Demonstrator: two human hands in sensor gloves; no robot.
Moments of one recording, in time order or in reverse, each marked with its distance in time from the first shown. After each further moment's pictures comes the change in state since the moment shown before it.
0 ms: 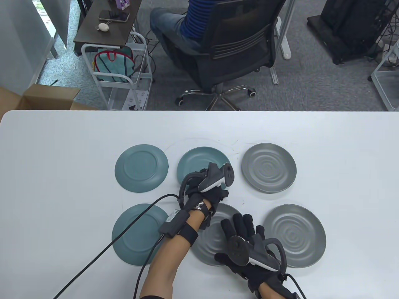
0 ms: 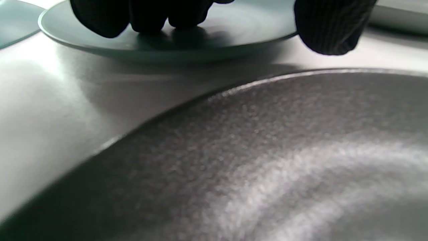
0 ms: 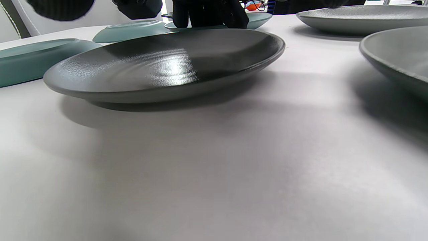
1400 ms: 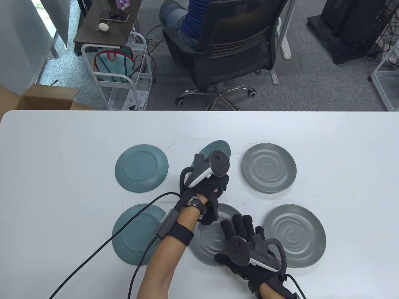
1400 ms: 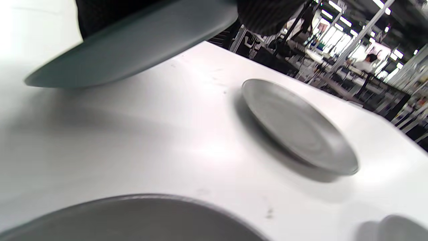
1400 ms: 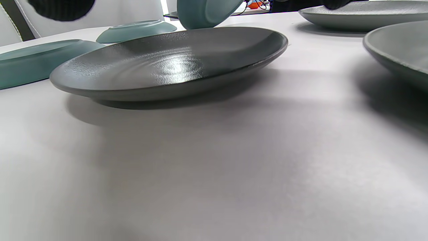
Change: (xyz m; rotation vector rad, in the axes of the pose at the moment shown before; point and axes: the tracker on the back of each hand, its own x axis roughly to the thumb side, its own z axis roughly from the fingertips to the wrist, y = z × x) left_hand -0.022 0.055 0.034 0.123 -0.196 0.471; right_hand 0.000 0.002 0.000 0.005 -0.012 -0.015
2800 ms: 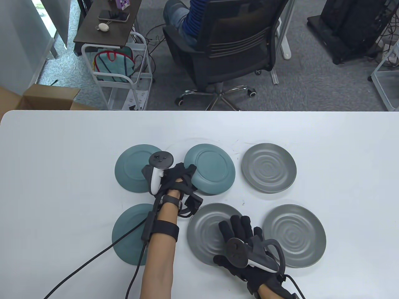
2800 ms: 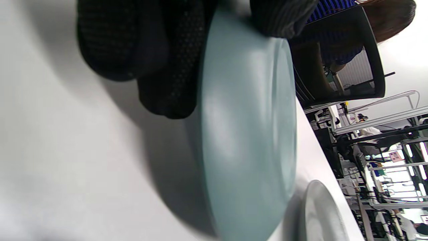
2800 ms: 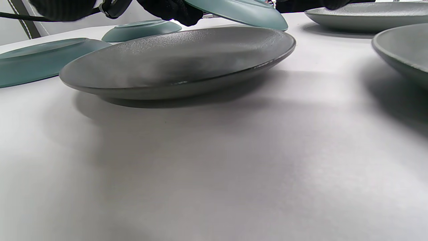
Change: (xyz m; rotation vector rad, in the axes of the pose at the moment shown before) left_hand -0.130 -0.011 -0.002 0.092 0.384 0.633; right_hand 0.005 0.002 0.001 0.000 -0.015 0.011
